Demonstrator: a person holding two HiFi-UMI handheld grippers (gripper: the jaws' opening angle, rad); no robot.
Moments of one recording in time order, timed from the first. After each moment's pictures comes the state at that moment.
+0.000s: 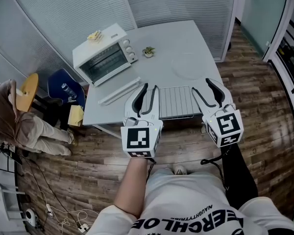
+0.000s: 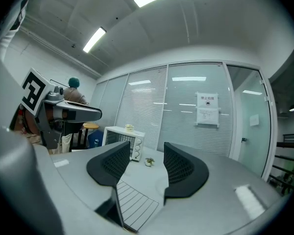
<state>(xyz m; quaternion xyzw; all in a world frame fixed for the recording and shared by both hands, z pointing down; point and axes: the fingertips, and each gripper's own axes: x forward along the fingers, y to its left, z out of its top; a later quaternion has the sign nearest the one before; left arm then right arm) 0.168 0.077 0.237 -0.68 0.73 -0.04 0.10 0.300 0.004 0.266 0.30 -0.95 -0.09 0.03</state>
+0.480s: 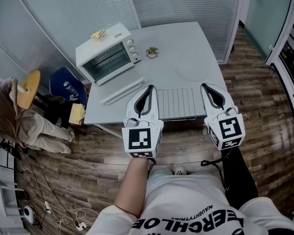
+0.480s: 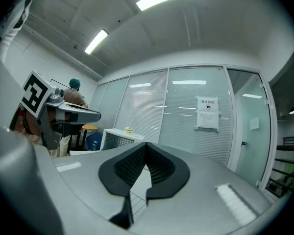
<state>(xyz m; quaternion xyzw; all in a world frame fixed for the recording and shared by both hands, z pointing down) 0.156 0.079 0.235 -0.66 0.74 -0.04 0.11 0.297 0.005 0.255 0.31 -0.95 -0.10 0.01</state>
